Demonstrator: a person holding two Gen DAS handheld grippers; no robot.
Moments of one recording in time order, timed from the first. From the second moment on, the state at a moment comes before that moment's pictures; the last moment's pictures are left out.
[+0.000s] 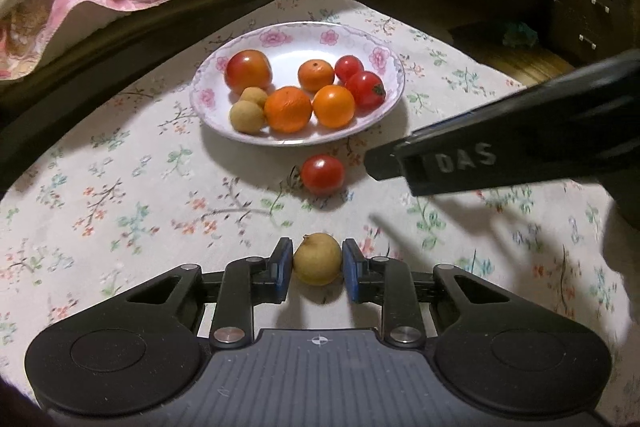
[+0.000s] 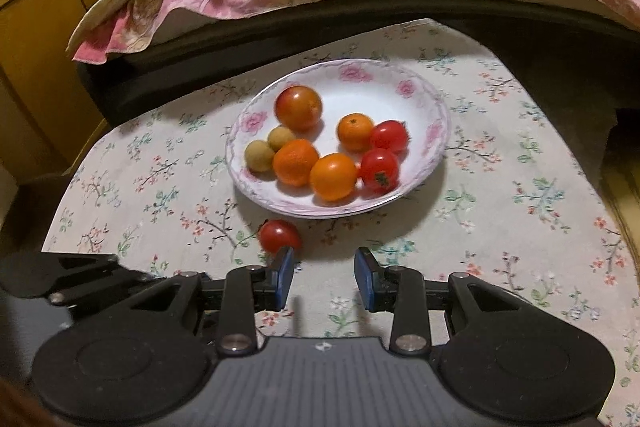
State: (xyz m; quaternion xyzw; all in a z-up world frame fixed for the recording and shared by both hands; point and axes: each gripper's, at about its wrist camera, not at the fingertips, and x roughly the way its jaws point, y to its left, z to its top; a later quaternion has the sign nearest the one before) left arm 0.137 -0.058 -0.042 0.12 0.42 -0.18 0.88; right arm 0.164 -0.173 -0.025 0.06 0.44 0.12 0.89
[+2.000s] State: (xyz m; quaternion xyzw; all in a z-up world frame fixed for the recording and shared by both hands) left arm 0.102 -0.048 -0.047 0.13 0.45 -0.18 0.86; right arm 0.066 -0.139 0.025 0.00 0.47 0.08 0.88
